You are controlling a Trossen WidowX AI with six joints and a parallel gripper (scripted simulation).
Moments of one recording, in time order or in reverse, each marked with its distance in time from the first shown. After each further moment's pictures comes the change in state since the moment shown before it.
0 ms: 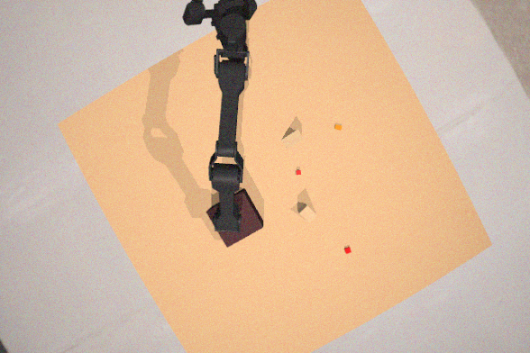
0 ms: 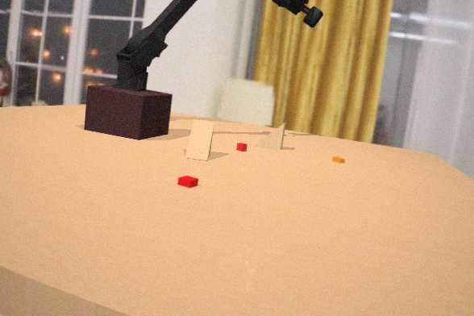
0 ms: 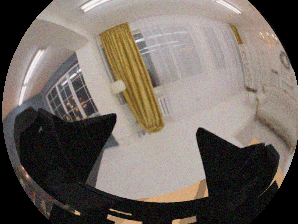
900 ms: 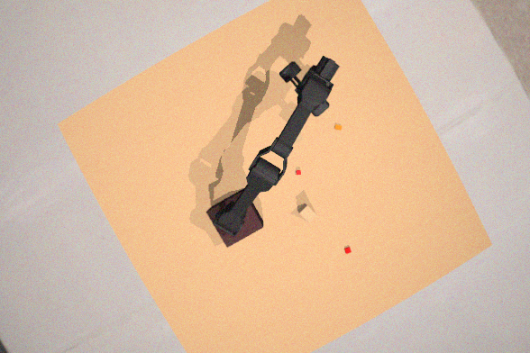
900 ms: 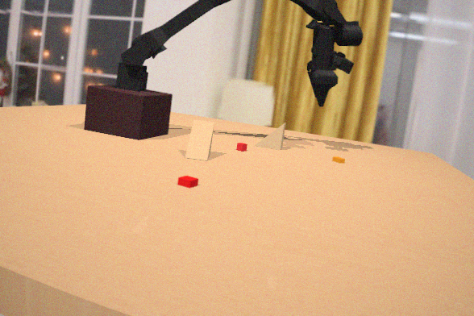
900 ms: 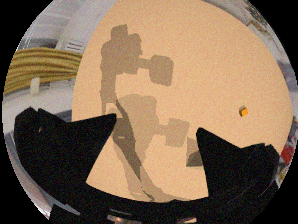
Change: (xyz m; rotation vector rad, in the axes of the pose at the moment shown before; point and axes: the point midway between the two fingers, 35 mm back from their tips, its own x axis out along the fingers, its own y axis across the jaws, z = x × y) arm -0.239 -0.288 -0.179 0.597 0.803 -0.951
